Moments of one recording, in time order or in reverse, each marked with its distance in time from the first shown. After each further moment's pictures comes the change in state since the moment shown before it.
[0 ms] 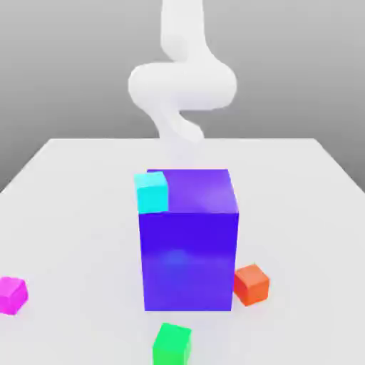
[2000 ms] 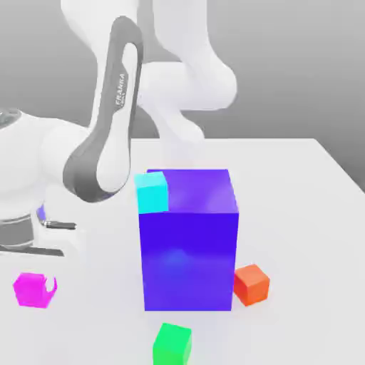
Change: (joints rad) arm -0.068 0.961 -0.334 -0.128 0.163 0.322 -0.467
